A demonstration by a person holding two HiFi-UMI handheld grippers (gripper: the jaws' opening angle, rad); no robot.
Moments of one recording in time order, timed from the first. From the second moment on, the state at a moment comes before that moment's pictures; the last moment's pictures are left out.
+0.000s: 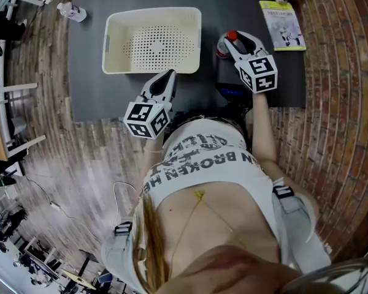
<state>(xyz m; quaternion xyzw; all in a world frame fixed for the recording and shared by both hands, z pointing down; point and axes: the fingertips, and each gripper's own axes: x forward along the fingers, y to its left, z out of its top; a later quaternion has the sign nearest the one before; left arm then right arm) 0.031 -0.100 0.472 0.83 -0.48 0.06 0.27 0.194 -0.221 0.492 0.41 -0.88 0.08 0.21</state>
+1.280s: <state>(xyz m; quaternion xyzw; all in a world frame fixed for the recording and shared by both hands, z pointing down) 0.031 -0.096 0.482 0.83 -0.48 0.06 0.28 0.199 -0.214 0.497 0.42 -0.89 0.08 0.16</state>
